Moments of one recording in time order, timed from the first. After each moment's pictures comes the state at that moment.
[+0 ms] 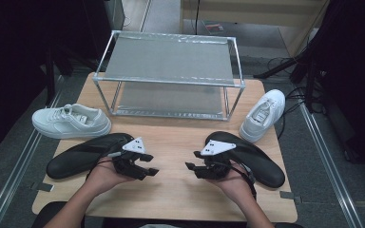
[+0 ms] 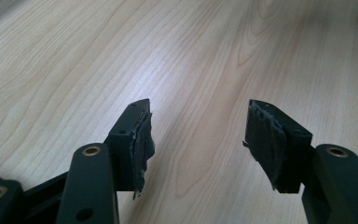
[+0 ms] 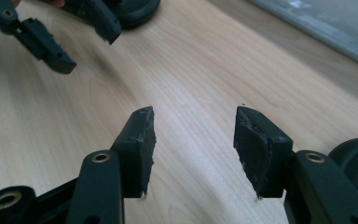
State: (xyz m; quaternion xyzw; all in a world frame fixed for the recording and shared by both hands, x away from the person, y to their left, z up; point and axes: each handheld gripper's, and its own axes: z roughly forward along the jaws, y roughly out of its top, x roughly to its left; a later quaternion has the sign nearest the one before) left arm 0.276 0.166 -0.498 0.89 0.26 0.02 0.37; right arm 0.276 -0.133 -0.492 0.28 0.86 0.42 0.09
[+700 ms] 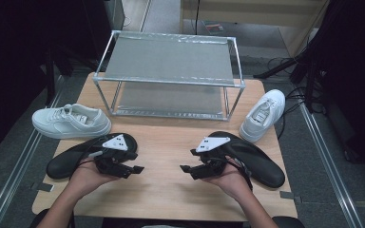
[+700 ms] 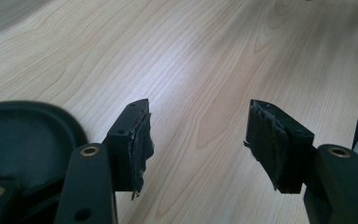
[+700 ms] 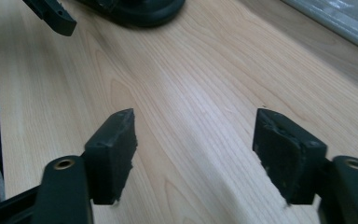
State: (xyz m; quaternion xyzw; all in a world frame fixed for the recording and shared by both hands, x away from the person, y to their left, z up) left arm 0.266 0.212 -0.485 0.88 0.31 0.03 0.37; right arm 0.286 -0.121 -0.487 0.25 0.87 0.42 0.05
